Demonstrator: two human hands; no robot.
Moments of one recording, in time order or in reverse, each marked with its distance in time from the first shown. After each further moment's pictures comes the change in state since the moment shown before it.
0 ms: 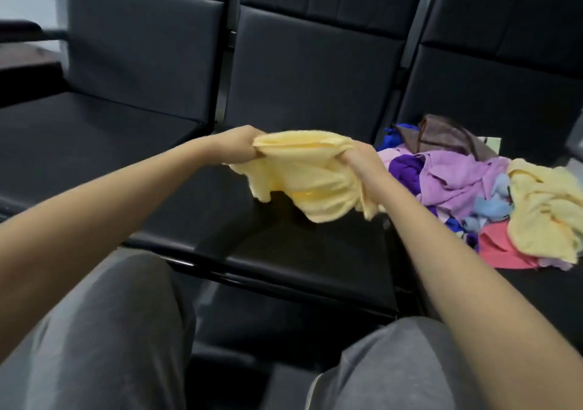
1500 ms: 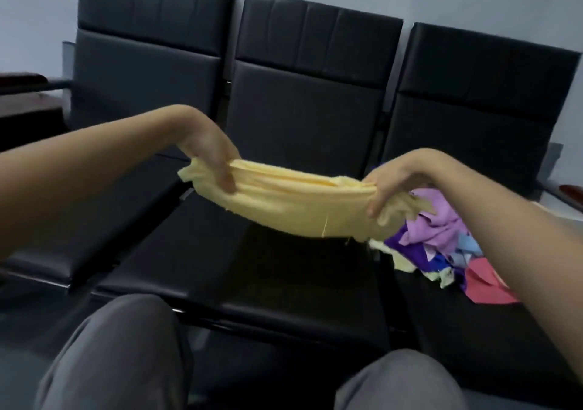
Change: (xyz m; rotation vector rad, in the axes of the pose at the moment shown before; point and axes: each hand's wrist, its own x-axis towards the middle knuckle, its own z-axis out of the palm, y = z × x) left_hand -0.019 0.044 -0.116 0.294 -0.721 -0.097; right_hand 0.022 -0.079 -0.088 -0.903 -0.795 0.279
